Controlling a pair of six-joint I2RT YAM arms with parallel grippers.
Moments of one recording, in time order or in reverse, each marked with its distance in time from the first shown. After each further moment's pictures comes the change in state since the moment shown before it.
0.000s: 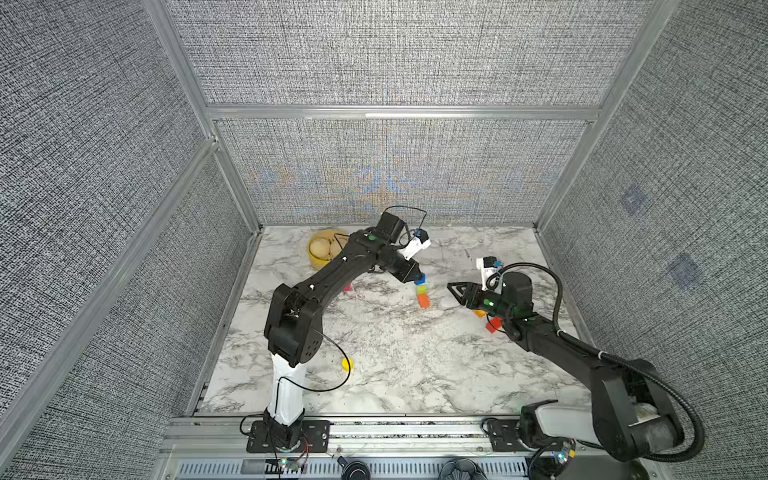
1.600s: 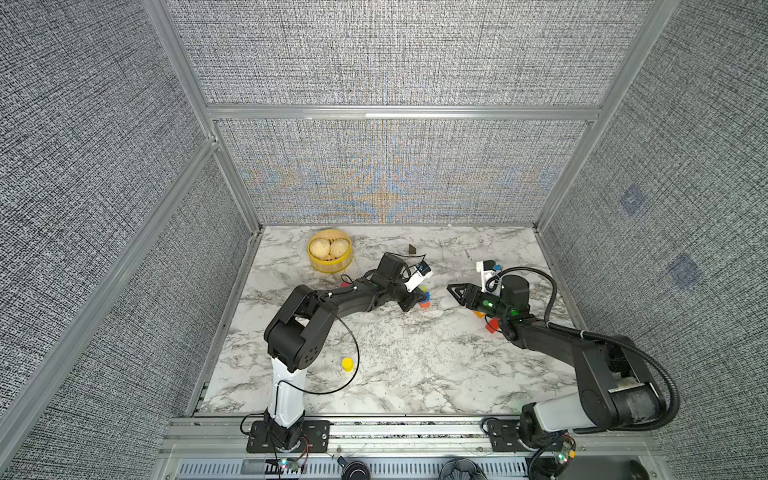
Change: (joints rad) left arm -0.043 -0.002 -0.518 0.782 -0.036 0.040; right arm -0.039 0.150 -0.034 0.182 -0.068 0.072
